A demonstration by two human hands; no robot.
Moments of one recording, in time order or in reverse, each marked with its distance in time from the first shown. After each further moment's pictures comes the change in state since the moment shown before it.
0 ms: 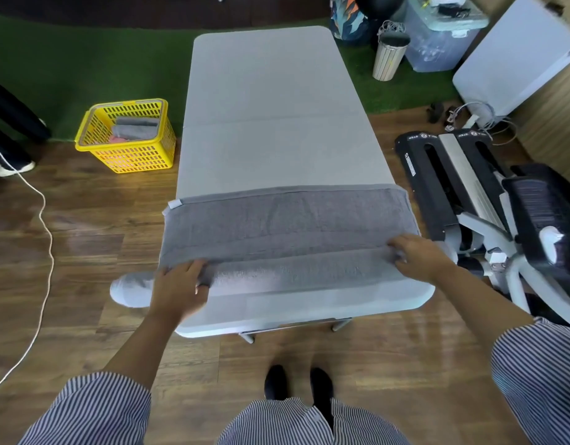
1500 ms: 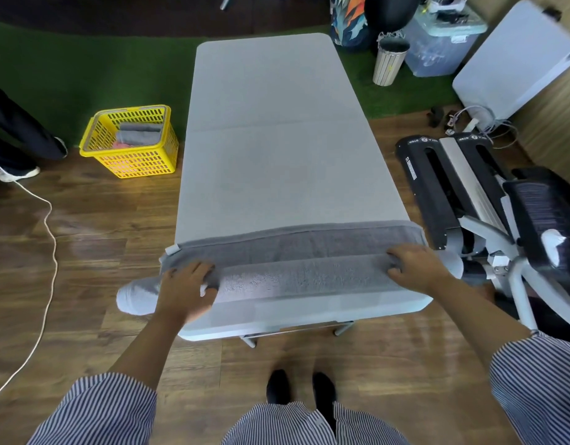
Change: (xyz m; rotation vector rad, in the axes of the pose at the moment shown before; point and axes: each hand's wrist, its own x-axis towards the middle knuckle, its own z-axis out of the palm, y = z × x) left_hand 0.003 0.001 0.002 -0.080 0.029 0.043; right_hand -0.010 -0.009 0.011 -0.016 0.087 -0.035
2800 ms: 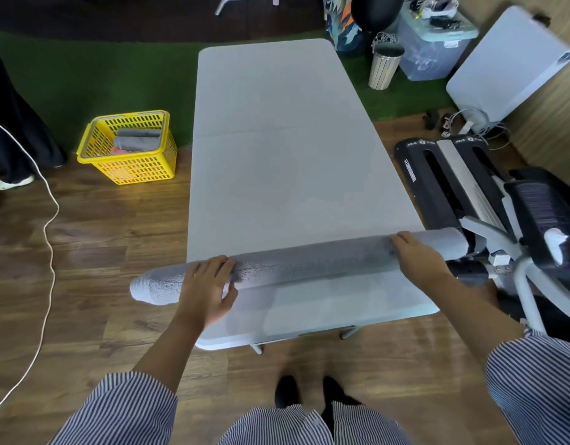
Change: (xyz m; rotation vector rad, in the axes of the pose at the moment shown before) left_hand 0.014 -0.010 0.003 0.002 0.083 0.206; right_hand 0.021 -0.041 0.002 -0.093 0.022 0.153
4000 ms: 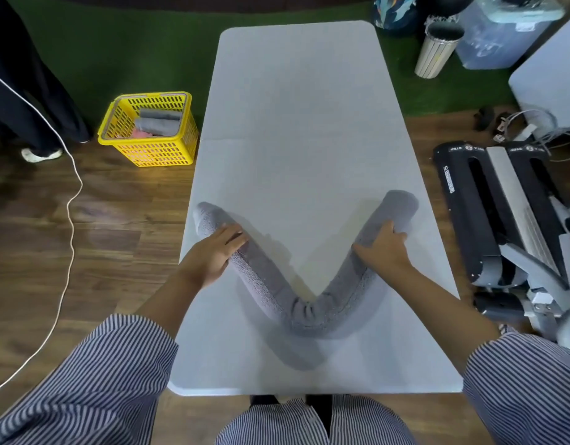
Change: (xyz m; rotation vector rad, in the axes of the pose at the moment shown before) left_hand 0.145 -0.038 0.001 -0.041 -0.102 0.135; right_hand 0.141 -0.067 -0.039 0.575 -0.153 0.316
